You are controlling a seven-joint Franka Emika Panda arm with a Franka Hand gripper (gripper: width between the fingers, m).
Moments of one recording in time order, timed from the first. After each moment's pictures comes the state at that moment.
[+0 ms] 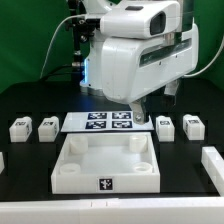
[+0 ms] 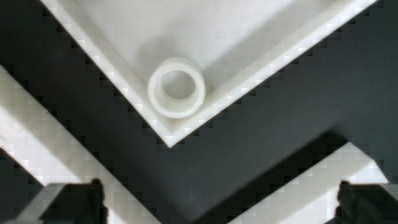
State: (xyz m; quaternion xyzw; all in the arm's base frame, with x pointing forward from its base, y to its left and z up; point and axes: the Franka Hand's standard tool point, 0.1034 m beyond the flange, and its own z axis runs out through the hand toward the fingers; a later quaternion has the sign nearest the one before) arm 0.566 0.056 0.114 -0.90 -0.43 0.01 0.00
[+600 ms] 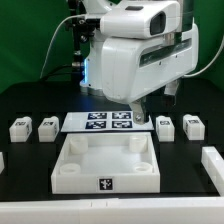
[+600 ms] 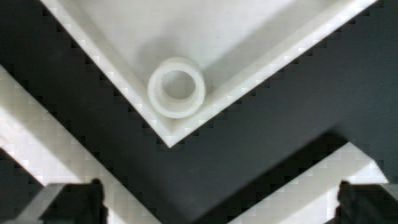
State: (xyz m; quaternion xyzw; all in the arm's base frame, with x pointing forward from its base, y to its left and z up) arm 0.566 0.056 0.114 -0.90 -0.43 0.01 0.00
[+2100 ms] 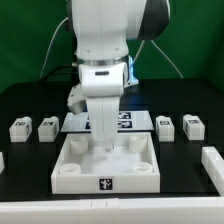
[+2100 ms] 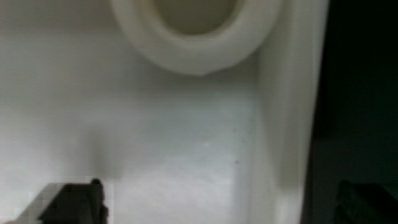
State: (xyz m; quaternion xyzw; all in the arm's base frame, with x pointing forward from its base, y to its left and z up) arm 0.450 -0.016 0.011 -0.72 -0.69 0.01 0.03
